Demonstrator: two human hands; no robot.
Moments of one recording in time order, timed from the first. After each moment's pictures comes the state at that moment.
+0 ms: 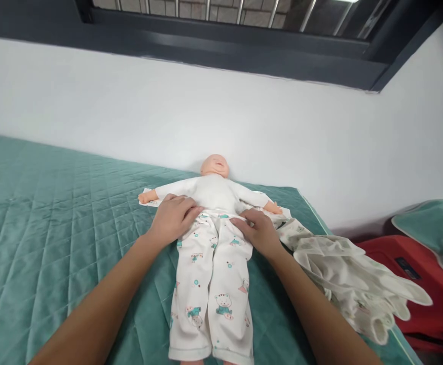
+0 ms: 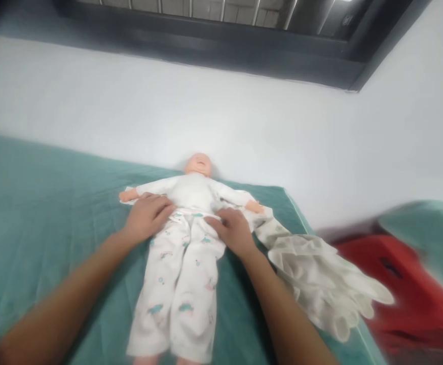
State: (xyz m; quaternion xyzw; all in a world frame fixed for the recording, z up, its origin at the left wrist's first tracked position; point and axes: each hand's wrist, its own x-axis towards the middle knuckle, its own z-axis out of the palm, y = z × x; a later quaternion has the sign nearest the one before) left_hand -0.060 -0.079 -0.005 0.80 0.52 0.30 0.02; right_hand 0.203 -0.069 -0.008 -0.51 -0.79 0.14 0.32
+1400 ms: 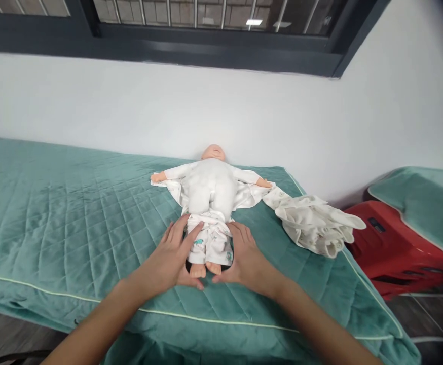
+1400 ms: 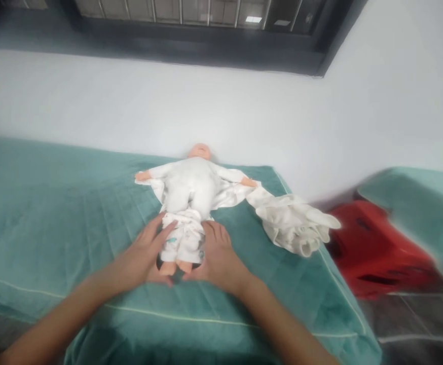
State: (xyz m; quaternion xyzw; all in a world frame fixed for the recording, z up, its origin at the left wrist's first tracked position) left_hand -0.073 -0.262 -0.031 0.86 0.46 0.19 0.12; right_hand 0.178 -0.246 -0.014 -0.48 -0.83 0.21 0.22
